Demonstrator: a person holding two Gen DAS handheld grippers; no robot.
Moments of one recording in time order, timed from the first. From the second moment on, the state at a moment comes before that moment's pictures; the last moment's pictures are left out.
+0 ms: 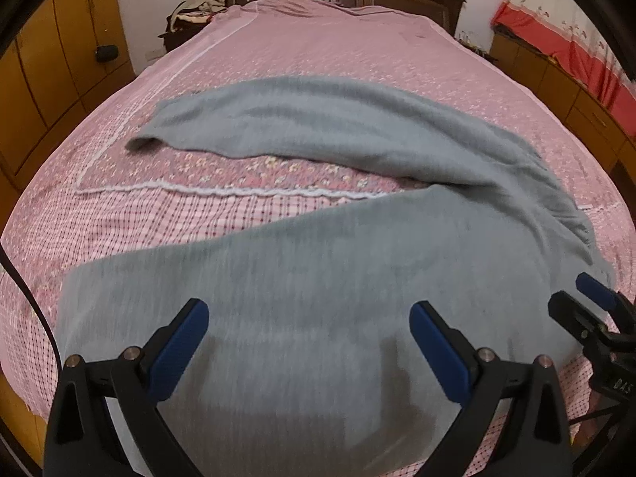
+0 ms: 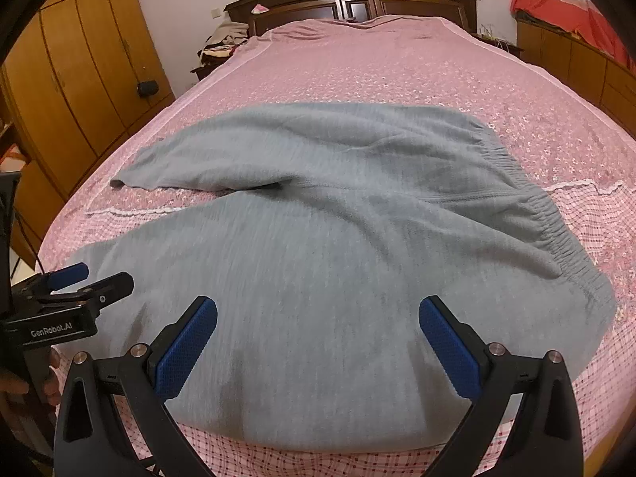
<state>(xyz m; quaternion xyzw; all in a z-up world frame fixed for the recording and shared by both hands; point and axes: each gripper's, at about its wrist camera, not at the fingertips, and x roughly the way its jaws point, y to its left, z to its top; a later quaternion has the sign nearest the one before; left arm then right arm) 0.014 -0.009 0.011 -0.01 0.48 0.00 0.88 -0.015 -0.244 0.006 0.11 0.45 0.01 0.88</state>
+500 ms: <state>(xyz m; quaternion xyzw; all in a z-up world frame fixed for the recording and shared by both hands) 0.047 -0.003 0.046 0.03 0.45 -0.02 0.89 0.014 -0.275 0.035 0.09 0.45 0.01 0.89</state>
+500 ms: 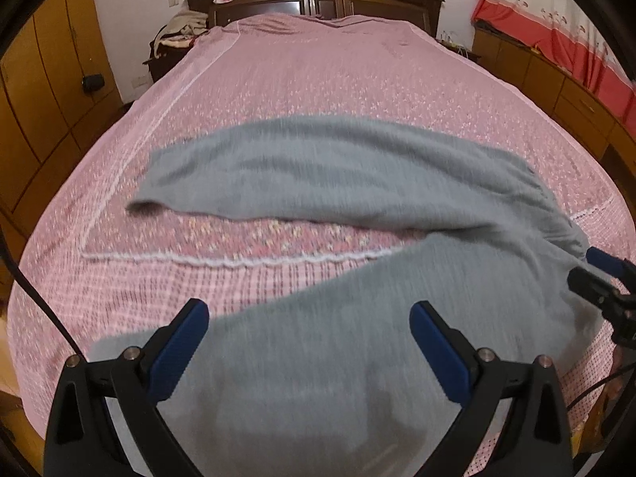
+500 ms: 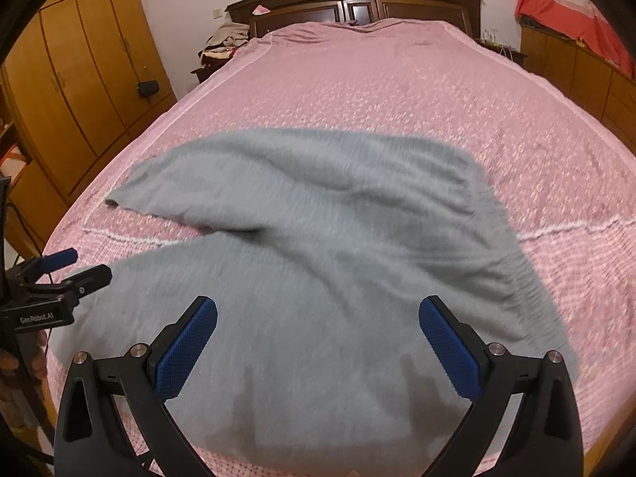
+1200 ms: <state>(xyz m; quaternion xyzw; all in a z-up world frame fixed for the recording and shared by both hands) 0.146 0.026 0.074 0.05 0.44 -0.03 0.89 0.065 -0.327 0.054 0.04 0.46 -0.03 0.89</state>
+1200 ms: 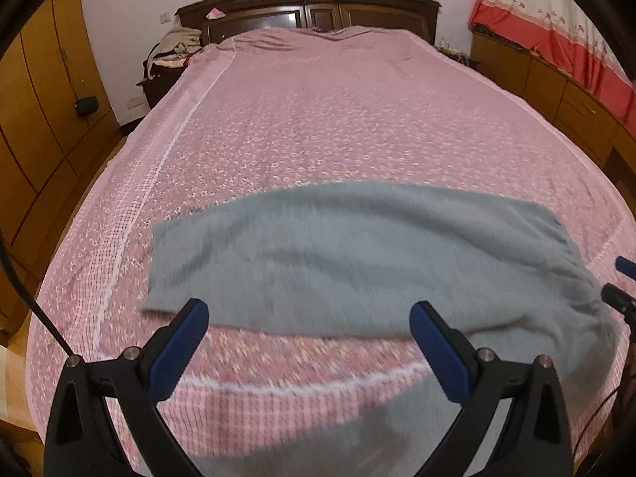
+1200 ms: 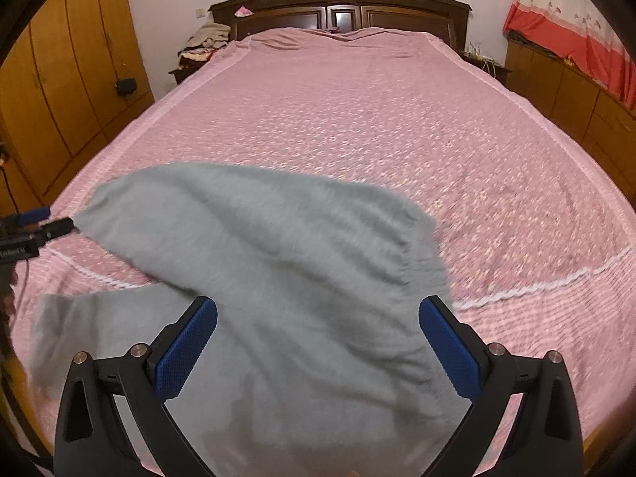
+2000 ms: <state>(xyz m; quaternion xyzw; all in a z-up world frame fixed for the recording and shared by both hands) 0.301 0.019 0.013 0.14 0.49 -0.12 0.85 0.192 -0.377 -0.009 0.03 0.52 -0.01 0.86</state>
